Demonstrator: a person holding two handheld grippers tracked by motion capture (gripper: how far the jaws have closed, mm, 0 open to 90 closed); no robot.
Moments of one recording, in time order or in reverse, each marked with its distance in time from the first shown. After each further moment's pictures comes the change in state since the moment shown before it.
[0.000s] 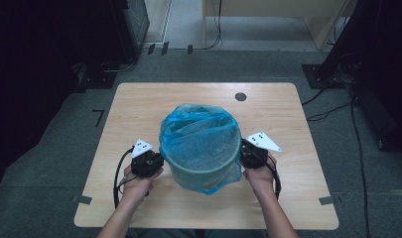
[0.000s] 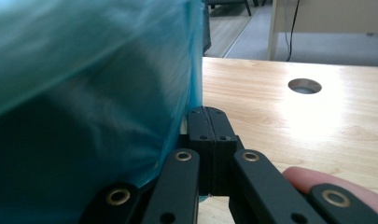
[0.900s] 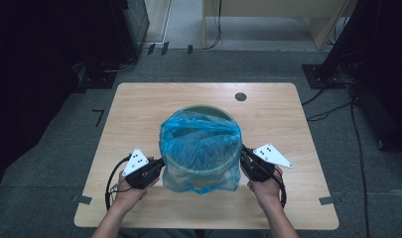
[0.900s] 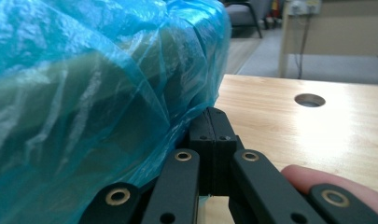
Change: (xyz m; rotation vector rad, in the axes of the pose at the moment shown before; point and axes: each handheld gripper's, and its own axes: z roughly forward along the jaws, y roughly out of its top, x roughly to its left) left arm -0.002 -0.014 -0.030 -0.120 -0.132 0.257; right arm 0.007 -0.008 -0.039 -0.075 0.084 -0.008
